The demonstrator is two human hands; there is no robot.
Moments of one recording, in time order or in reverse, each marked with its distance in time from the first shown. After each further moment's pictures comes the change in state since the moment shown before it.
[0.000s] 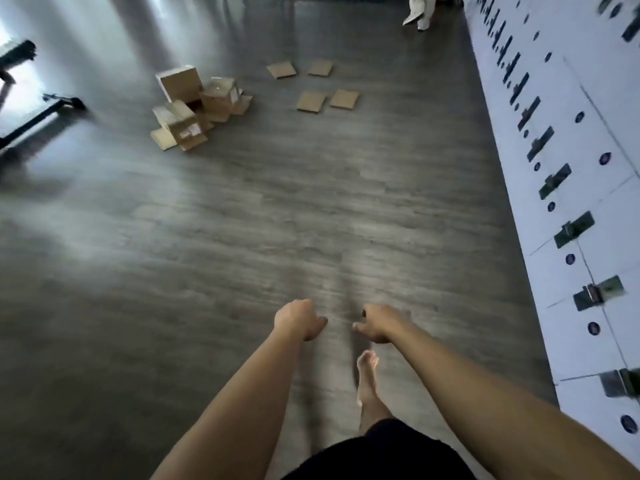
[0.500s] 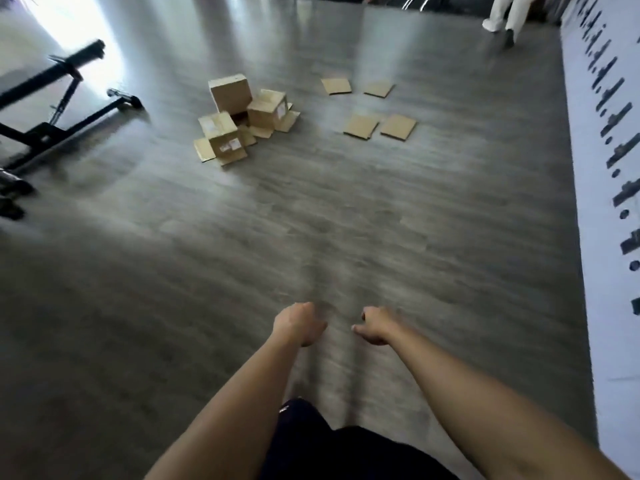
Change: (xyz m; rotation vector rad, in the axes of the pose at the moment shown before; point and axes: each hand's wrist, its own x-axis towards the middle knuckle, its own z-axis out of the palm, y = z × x) left_hand 0.241 0.047 -0.216 -0.139 0.082 -0.134; right_hand 0.274 -0.017 -0.253 -0.081 -0.049 -0.123
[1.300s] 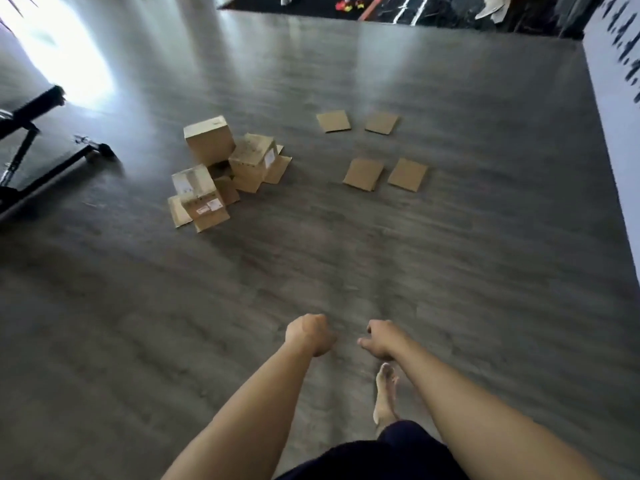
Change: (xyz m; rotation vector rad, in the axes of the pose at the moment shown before) left_hand 0.491 0.109 -0.305 0.056 -0.068 -0.012; right_hand 0.435 -0.009 -0.371 0.060 -0.014 0.012
